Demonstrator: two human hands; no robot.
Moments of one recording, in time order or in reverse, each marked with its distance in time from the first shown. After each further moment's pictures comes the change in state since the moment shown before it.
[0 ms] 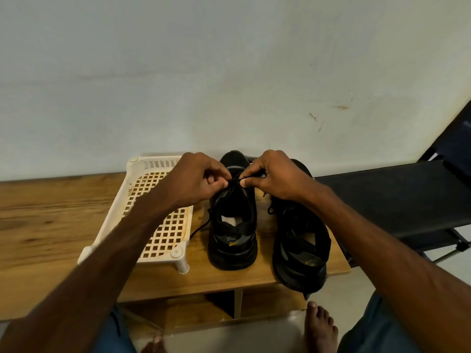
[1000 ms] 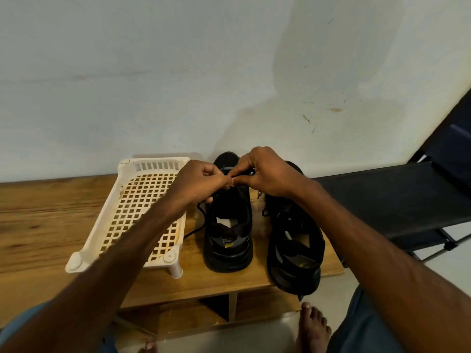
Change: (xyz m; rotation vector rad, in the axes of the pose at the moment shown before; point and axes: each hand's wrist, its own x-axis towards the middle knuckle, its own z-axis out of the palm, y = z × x) left_hand 0.011 0.020 0.023 -0.423 0.023 -0.580; right_hand 0.009 -0.009 -0.006 0.013 -0.020 -0.067
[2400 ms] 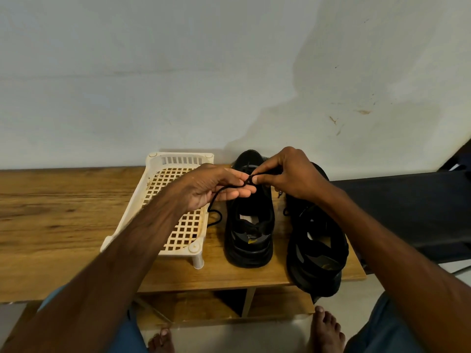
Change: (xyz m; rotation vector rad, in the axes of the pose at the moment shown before) left_hand 0.008 -0.023 -0.031 -0.694 -0.431 -0.302; right_hand -0.006 -0.003 0.007 0.080 0.073 0.059
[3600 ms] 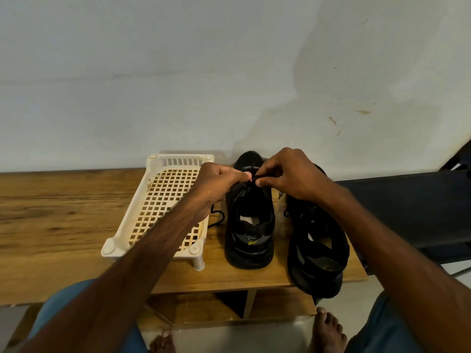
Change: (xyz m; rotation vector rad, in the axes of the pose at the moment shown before) left_hand 0.001 -0.016 0.028 0.363 0.457 0.323; right_hand 0.002 -0.007 -0.004 -0.145 -0.033 0.062
